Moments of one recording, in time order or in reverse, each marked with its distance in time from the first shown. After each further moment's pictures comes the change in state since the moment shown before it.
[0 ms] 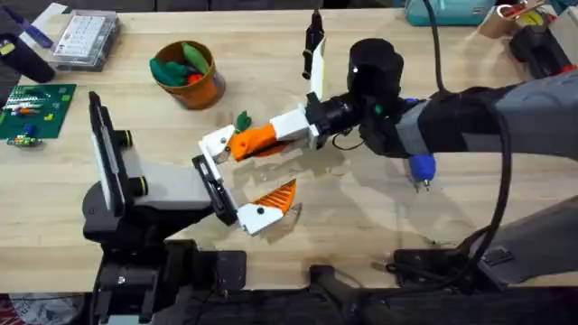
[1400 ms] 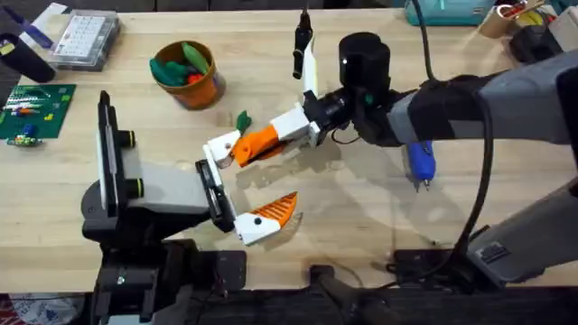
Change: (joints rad) left arm 0.025 0.000 -0.001 -0.019 0.130 -0.006; right arm -0.012 0.064 0.085 -0.102 -0.127 -0.090
